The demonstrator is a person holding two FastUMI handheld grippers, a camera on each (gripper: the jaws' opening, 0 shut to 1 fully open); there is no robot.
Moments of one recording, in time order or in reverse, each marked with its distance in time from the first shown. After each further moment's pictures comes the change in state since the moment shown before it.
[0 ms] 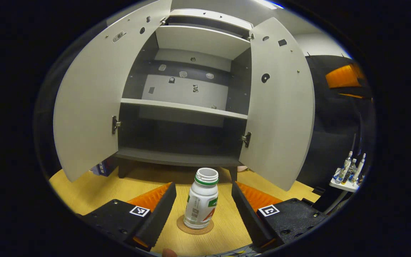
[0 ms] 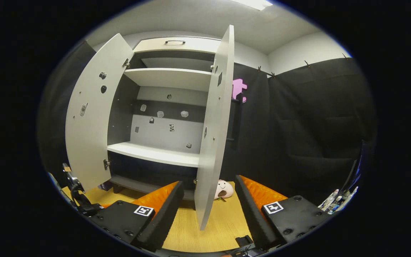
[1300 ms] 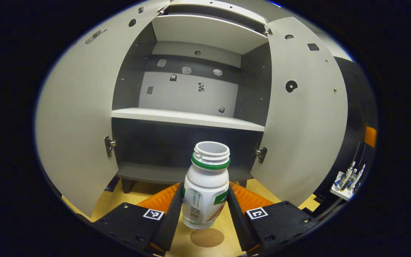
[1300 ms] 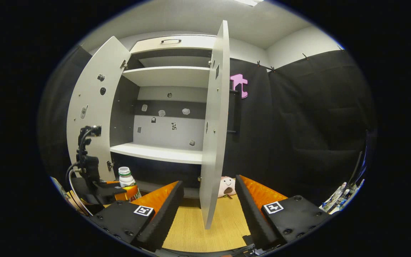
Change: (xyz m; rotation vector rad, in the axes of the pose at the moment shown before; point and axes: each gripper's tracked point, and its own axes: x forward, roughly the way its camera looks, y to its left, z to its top) left arm 0.055 0.042 0.108 -0.016 0.066 0.019; right arm 0.005 0.006 -0.011 0.063 0.012 0.044
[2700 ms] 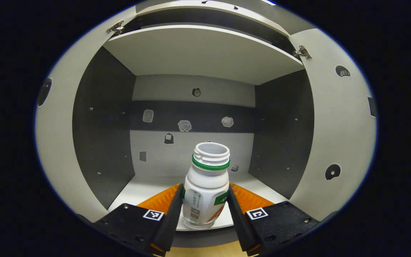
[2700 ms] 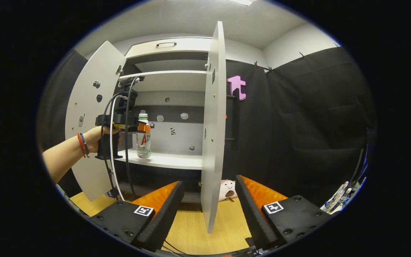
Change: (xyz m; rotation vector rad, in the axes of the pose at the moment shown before) left arm 0.133 0.020 0.241 0.092 -0.125 0.050; right arm 0.008 -0.009 0.016 0.027 -0.014 -0.014
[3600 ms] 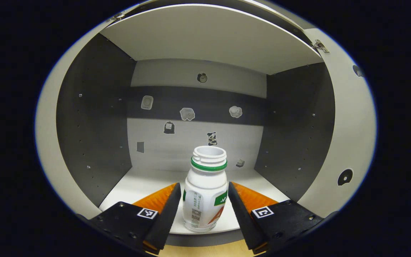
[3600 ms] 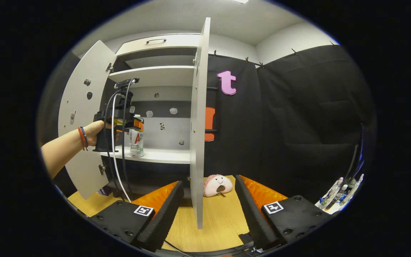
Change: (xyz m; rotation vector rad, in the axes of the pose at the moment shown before) left arm 0.025 0.000 -0.018 -0.028 0.090 0.035; right arm -0.008 -0.028 -0.014 0.020 0.039 -0.062
